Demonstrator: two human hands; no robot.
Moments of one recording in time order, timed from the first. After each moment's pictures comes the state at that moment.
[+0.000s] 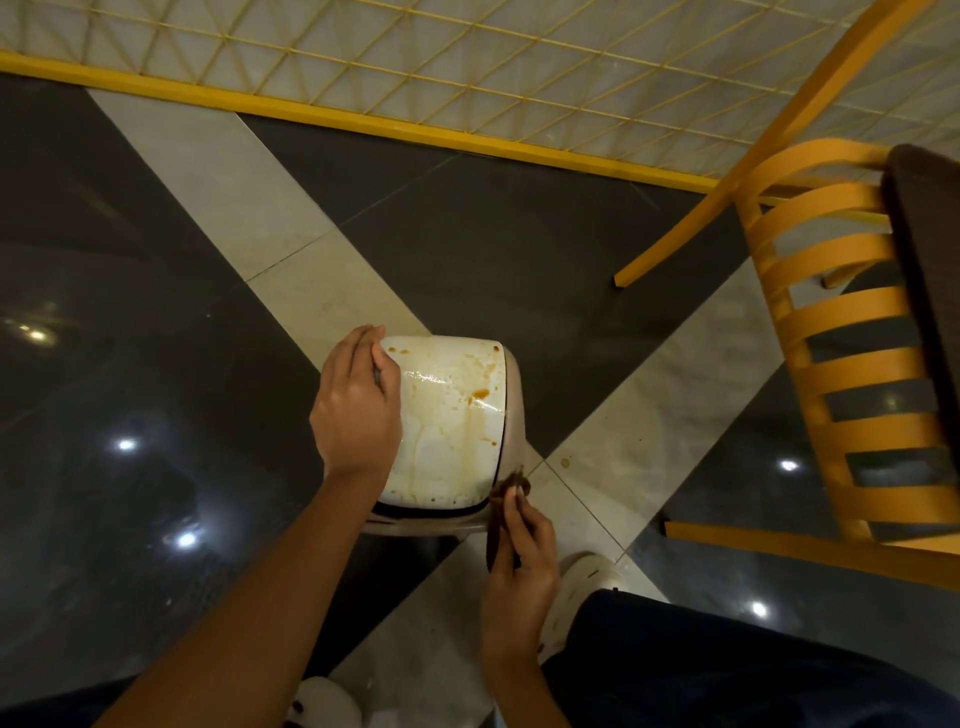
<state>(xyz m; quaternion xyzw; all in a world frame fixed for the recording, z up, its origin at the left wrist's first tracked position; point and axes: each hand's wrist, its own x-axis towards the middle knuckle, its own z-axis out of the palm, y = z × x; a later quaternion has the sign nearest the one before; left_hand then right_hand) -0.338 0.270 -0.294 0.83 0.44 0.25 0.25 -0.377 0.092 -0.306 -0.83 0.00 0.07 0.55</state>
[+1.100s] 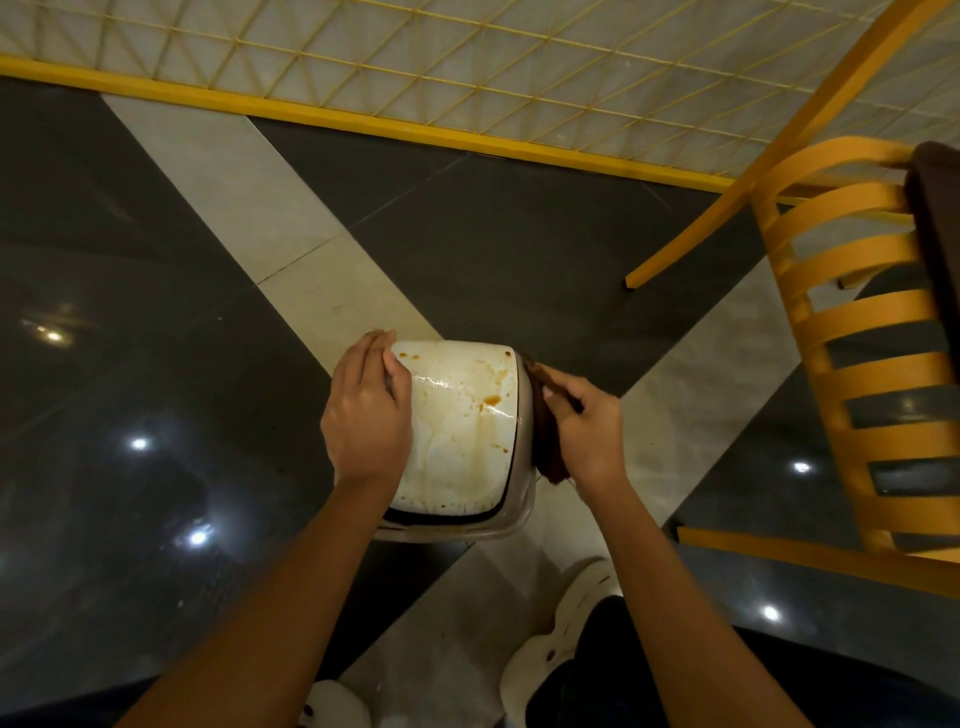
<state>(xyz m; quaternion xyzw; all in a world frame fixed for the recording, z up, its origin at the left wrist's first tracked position) -0.338 0.272 -0.298 0.82 0.45 0.24 0.26 -0.228 0.124 -0.272 -0.84 -0.09 0.22 0.49</state>
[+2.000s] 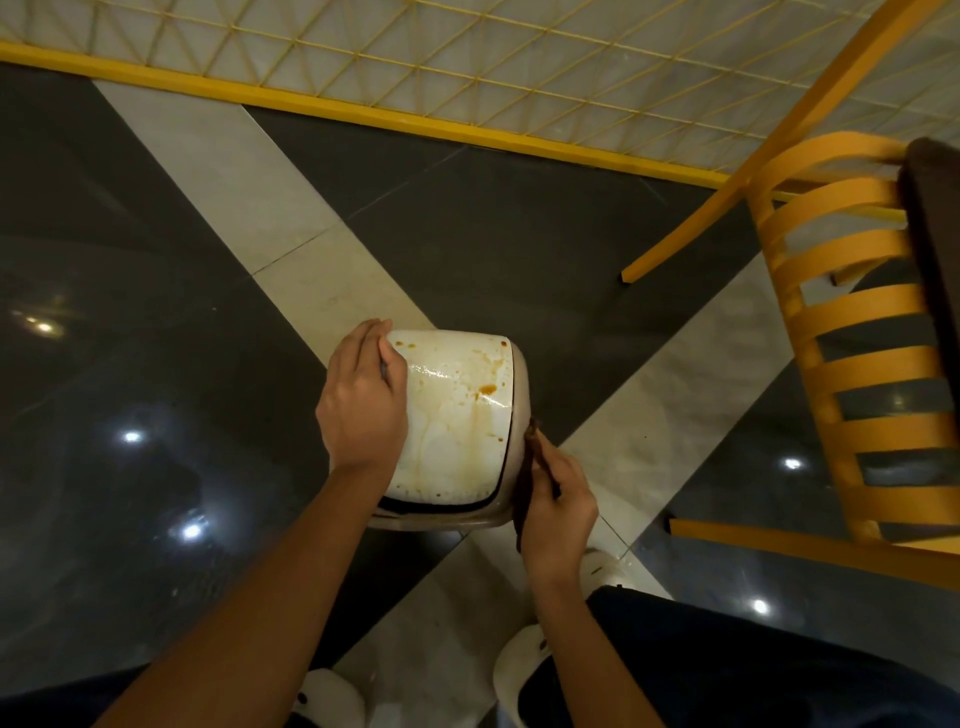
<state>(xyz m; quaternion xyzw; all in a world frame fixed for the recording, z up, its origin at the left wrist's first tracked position) -0.337 0.271 -0.296 0.83 0.44 0.25 0.25 -0.316 0.100 -0.293 -0.83 0.01 0.13 0.54</state>
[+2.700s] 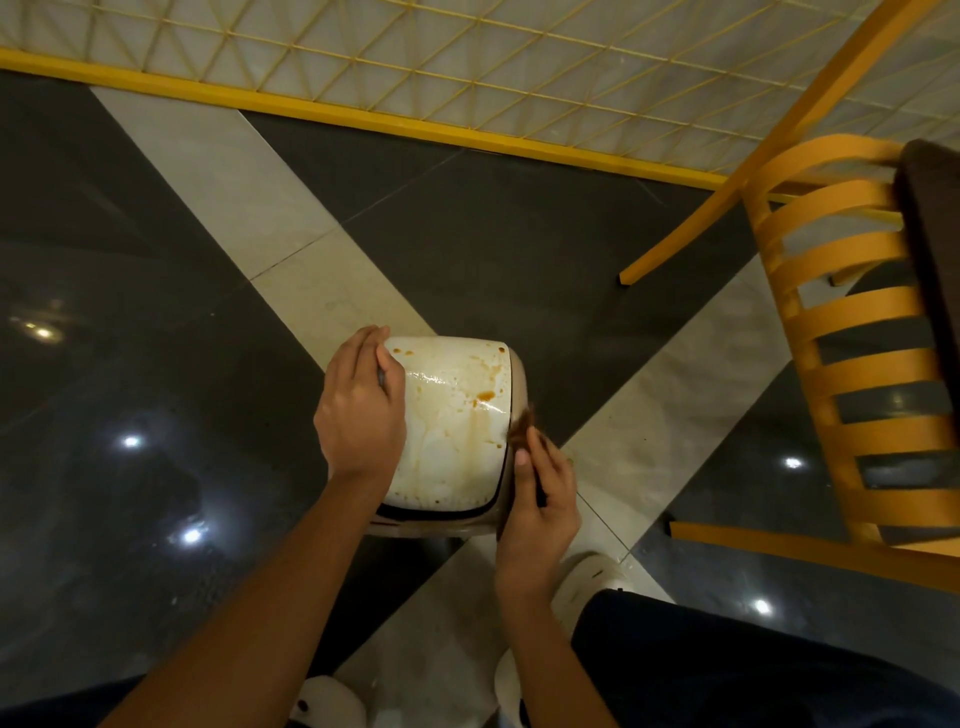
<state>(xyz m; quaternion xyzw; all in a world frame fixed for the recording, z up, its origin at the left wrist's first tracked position) -0.338 0.271 -0.297 0.83 0.44 0.25 0.25 -0.331 0.121 -0.290 -0.76 0.08 0.06 0.64</state>
